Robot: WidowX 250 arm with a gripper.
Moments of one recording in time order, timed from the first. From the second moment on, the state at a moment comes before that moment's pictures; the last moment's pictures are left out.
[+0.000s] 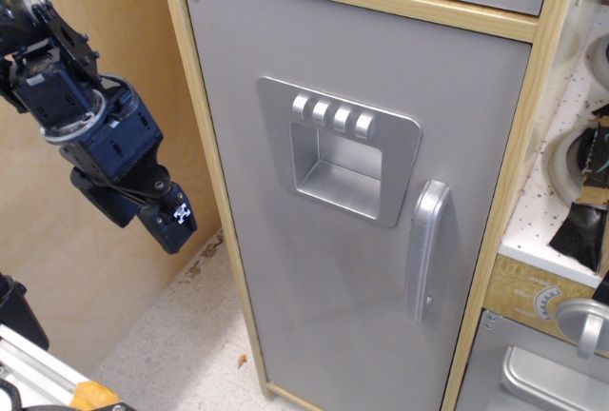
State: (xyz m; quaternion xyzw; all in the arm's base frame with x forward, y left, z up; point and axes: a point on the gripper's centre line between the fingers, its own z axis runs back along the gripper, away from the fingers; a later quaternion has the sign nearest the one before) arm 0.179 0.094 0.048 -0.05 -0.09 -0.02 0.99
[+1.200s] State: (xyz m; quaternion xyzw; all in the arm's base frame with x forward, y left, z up) arm 0.226 -0.038 0.038 -0.06 -0.06 -0.02 1.00
